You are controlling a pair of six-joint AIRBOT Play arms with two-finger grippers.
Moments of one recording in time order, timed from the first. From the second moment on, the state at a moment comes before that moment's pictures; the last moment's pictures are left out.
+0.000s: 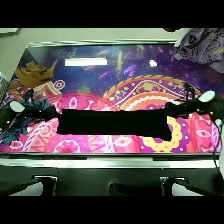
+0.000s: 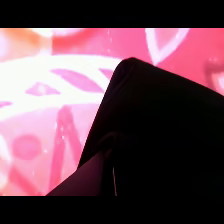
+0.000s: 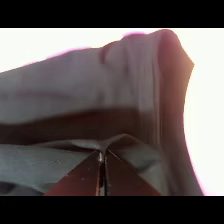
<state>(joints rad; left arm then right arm) 0.16 -1.34 0.93 1.19 -0.89 -1.58 -0.22 -1.41 1.11 -1.13 1.13 1.42</state>
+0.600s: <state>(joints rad) 0.10 -1.51 1.06 1.19 -0.93 -1.57 -0.19 -1.55 1.26 -1.16 1.18 1.47</state>
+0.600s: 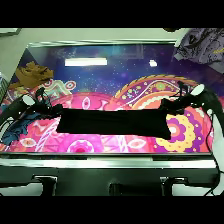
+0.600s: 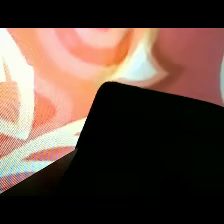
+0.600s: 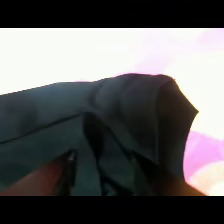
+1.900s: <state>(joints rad) 0.12 -1.33 1.19 1.35 -1.19 -1.71 -0.44 -1.64 1.00 -0.77 1.24 1.06</state>
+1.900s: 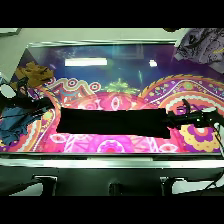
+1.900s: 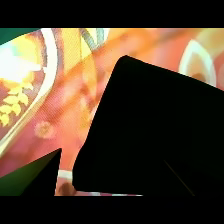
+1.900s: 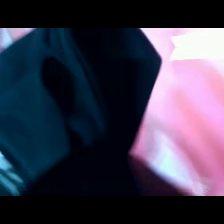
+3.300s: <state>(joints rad) -0.72 -2.19 1.92 0.56 -0.81 -1.83 -0.38 -1.30 1.61 -1.19 1.57 1.59</state>
